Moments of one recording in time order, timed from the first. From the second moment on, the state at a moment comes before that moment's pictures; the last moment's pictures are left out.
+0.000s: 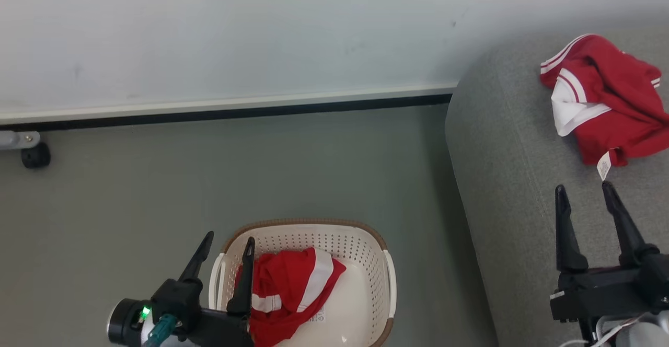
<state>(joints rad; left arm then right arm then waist) -0.12 0.19 -0.35 0.23 -0.34 0.08 -0.24 -0.08 -0.28 0.17 0.02 0.27 -0.12 -0.25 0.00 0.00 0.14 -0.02</state>
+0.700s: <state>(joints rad) -0.42 0.09 -0.50 0.59 -0.24 0.02 -0.14 -0.29 -0.34 0.16 -0.16 0.22 -0.11 -0.24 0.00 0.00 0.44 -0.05</state>
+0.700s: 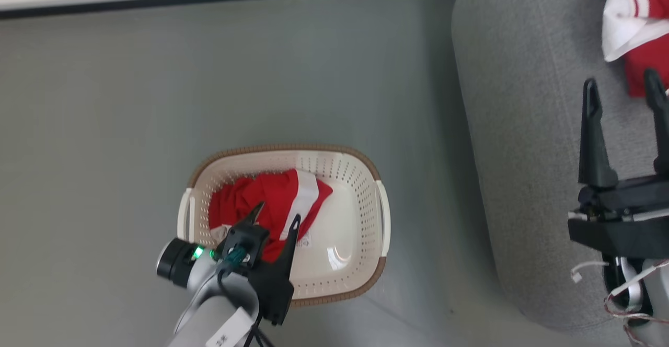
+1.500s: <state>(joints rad) -0.77 0.05 -0.56 0.83 -0.19 0.01 -0.09 -0.56 -0.37 0.17 -0.32 0.17 -0.10 -0.18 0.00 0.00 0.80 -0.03</state>
